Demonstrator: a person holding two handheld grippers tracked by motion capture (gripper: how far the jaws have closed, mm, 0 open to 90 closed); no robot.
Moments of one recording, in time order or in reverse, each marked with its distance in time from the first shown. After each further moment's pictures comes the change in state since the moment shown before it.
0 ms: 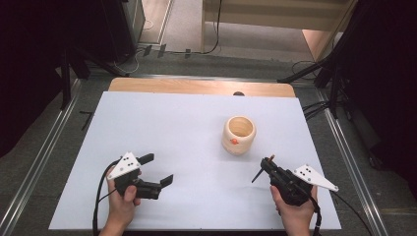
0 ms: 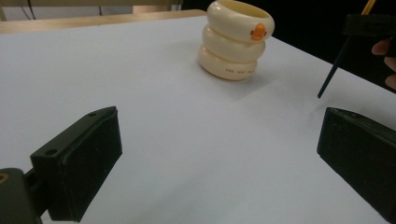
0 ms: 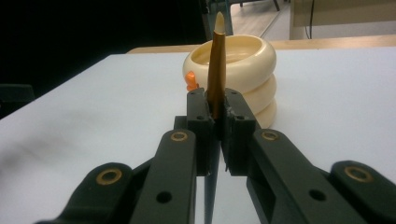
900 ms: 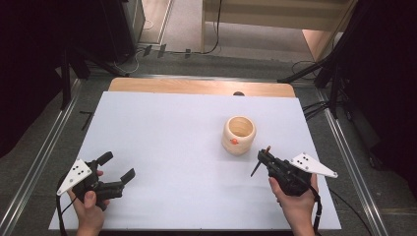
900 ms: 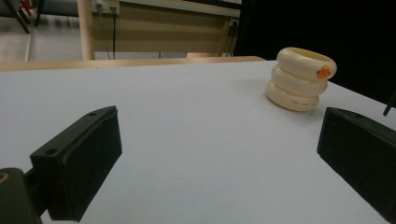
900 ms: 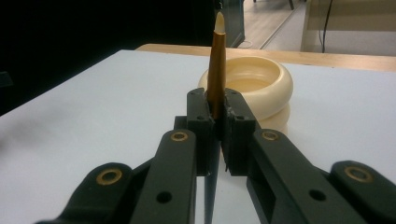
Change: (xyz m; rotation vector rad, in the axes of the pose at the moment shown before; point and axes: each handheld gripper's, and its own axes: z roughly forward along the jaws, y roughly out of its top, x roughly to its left) left arm 0.046 -0.026 -0.067 -0.202 0.197 -0.036; right arm 0.007 0.033 0.007 0.037 0.039 -0.062
